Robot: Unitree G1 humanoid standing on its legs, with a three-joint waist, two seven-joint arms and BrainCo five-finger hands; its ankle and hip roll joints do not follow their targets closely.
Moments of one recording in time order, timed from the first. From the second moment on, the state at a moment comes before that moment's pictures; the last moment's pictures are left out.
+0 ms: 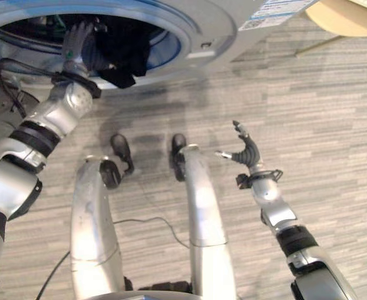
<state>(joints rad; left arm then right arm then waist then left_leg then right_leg) -1.22 0.64 -0.67 0.76 0.16 -0.03 0.34 -0.33 -0.59 0.29 0.37 0.16 -0.26 -0.22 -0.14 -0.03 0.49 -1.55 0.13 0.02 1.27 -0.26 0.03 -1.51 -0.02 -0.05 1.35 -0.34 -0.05</state>
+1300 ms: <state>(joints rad) -0.92 0.70 -0.53 0.57 -0.09 -0.09 0.26 -0.36 -0.57 0.27 0.37 0.12 -0.22 -0.21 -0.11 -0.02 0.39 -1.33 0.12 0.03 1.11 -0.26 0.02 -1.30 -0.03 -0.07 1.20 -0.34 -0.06</state>
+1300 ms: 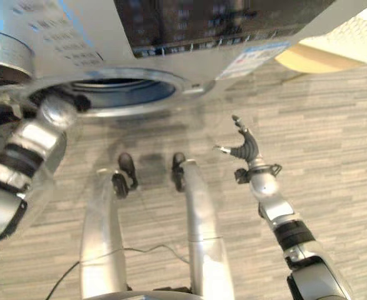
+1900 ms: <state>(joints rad) 0.01 0.39 -0.18 0.50 -0.19 -0.15 0.11 -0.08 -0.40 0.23 0.68 0.08 -0.16 -0.15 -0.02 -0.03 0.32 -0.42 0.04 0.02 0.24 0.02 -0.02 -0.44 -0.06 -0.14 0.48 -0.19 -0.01</state>
